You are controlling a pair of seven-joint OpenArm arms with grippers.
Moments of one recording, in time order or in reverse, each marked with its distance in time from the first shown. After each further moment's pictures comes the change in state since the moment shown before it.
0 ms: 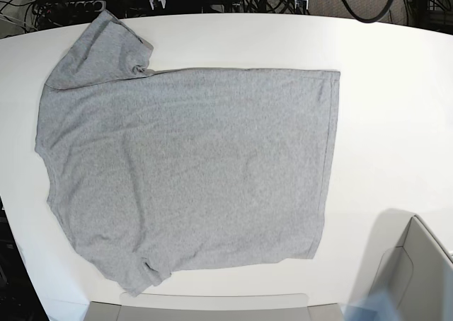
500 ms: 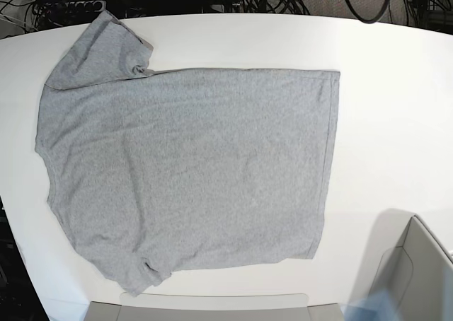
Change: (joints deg) left arm 16.3 -5.7 0.0 21.5 0.0 0.2 1.5; right arm -16.0 2.1 -0.1 20.7 -0.1 0.3 0.0
